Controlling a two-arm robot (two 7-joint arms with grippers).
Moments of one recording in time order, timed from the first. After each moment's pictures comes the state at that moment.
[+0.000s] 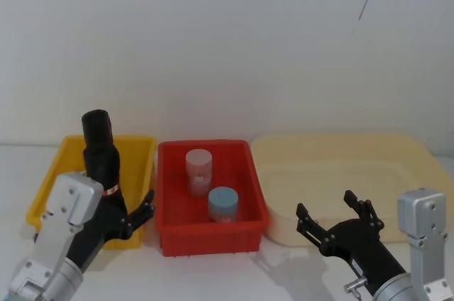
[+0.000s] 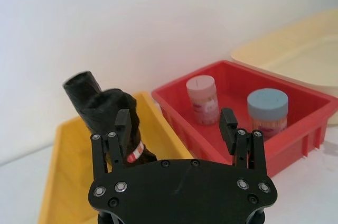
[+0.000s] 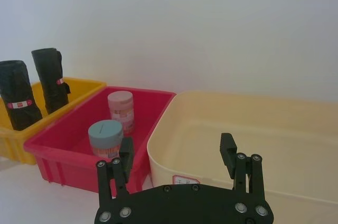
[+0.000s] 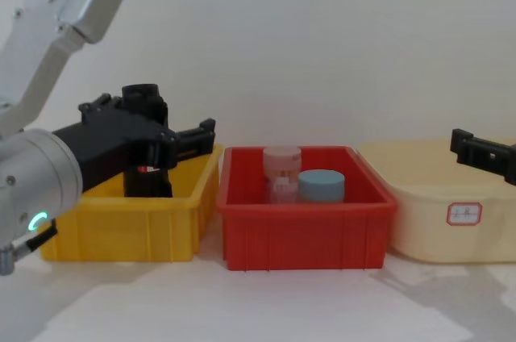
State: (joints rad) left arm -0.22 0.38 0.45 -1.65 -0.18 -0.01 0.01; right arm -0.01 0.34 -0.23 -1.77 0.29 0.03 0.07
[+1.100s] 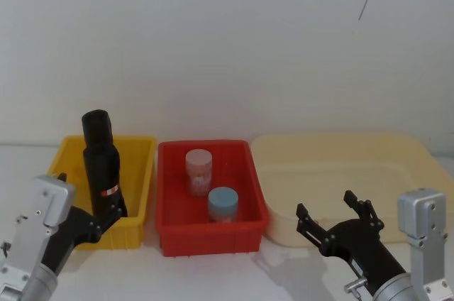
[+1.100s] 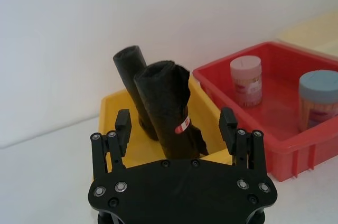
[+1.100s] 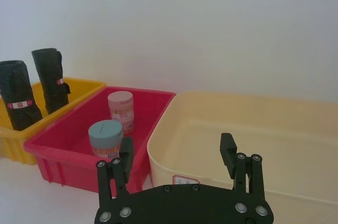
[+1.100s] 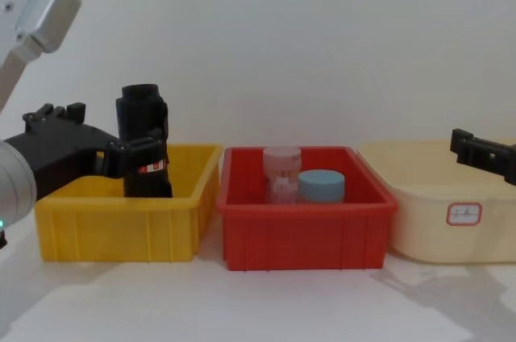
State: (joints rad) left arm -0.16 0.38 0.37 -1.69 -0.13 0.06 0.10; right arm -0.01 0.34 -0.23 -1.77 0.29 0.03 0.07
